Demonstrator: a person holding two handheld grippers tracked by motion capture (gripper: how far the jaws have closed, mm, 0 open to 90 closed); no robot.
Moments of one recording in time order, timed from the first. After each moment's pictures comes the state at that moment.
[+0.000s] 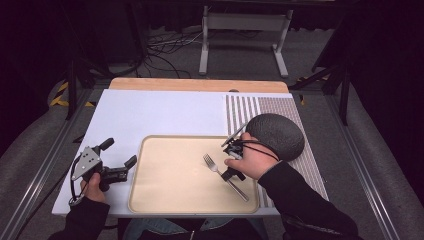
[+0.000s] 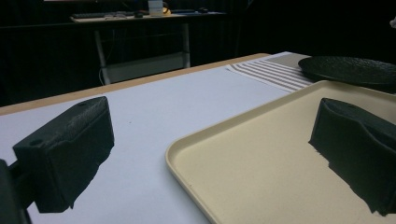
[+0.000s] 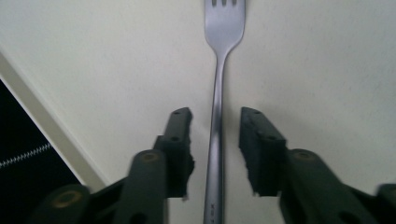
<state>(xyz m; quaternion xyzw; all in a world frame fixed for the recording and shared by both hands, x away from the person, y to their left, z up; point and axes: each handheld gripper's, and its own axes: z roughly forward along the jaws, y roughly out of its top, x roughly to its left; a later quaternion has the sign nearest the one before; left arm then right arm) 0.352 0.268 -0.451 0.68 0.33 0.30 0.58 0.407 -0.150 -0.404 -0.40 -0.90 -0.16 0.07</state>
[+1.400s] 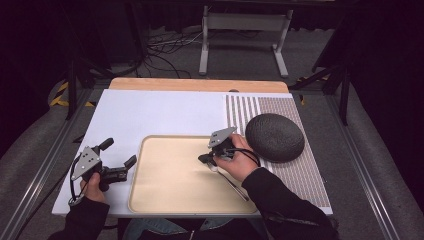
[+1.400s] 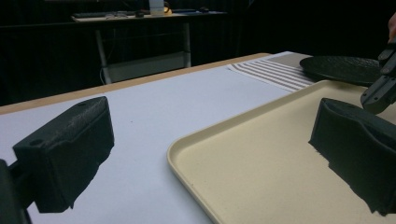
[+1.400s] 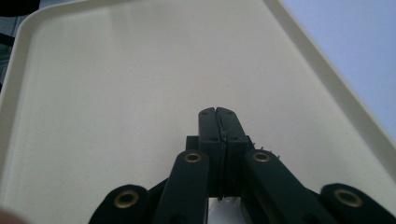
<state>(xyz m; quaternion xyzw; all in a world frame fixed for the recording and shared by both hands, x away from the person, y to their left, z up) 0.352 0.269 -0.451 0.68 0.33 0.29 0.58 0.424 -0.119 -0.420 -0.13 -0.91 -0.39 -0.05</state>
